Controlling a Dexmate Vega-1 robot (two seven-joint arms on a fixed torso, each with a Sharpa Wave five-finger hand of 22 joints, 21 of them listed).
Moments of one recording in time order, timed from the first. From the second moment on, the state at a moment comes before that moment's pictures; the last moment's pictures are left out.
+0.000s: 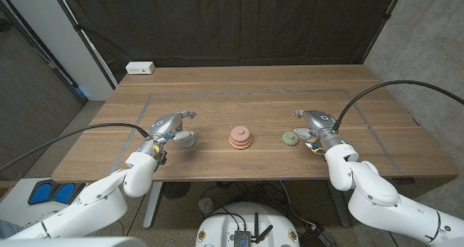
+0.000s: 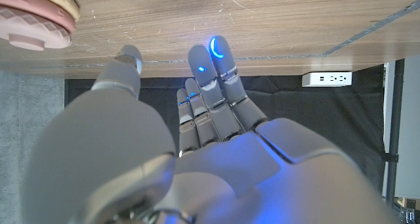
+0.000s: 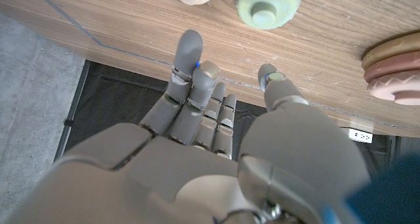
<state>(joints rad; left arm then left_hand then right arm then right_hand) 1.44 0.98 0.26 -2.15 0.39 0.33 0.45 0.89 -0.04 0.33 -0.16 0.31 0.46 0.02 0.25 0.22 0.53 -0.11 0.22 0.57 0.89 -0.12 1.48 0.41 0.63 -0.06 1.51 0.19 -1.18 -1.01 -0.65 -2.37 -0.65 -0.91 -0.15 0.89 -0.01 0.46 -0.16 0.39 0.46 -0.06 0.23 0.28 0.50 -0.09 0.20 0.61 1.04 -0.17 1.28 1.22 0.91 -0.13 1.49 0.19</state>
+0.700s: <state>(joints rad) 1.47 0.98 0.24 -2.16 0.40 0.32 0.47 0.89 -0.03 0.34 -0.16 0.31 0.46 0.02 0.25 0.22 0.54 -0.11 0.22 0.57 0.89 -0.12 1.48 0.41 0.63 -0.06 1.51 0.19 -1.12 -1.03 -0.72 -2.40 -0.76 -0.95 0.03 0.85 -0.03 0.44 -0.17 0.38 0.36 -0.03 0.20 0.28 0.39 -0.07 0.18 0.59 0.97 -0.14 1.23 1.17 0.87 -0.12 1.47 0.18</state>
